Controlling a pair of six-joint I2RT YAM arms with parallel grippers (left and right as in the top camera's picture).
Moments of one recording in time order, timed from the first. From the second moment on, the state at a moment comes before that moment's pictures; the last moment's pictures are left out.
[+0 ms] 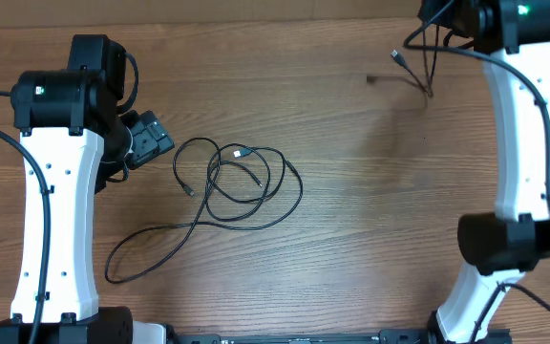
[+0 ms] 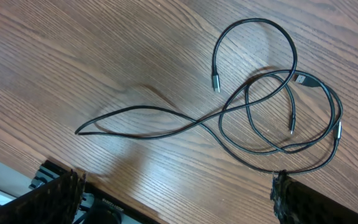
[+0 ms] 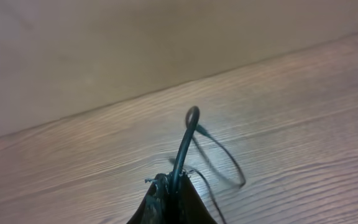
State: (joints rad) left arm -0.02 1.61 1.84 -1.67 -0.11 -0.64; right arm 0.08 2.02 2.41 -1.16 0.14 0.33
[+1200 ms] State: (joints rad) left arm -0.02 1.61 1.84 -1.67 -0.11 -0.64; right arm -0.03 1.95 2.40 -1.13 -0.23 0.28
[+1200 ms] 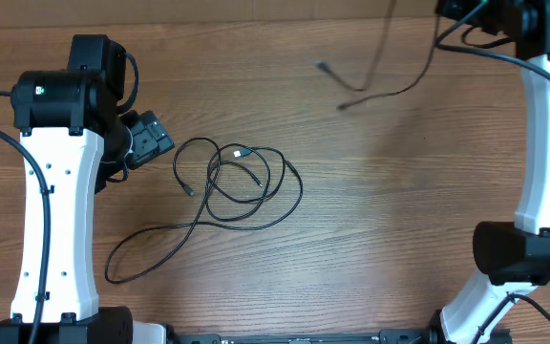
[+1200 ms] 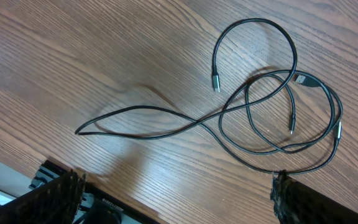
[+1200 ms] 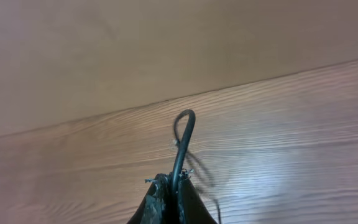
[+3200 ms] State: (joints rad) left arm -0.02 1.61 1.84 -1.67 -0.11 -0.64; right arm -0.18 2.19 2.04 -1.15 -0.23 0.52
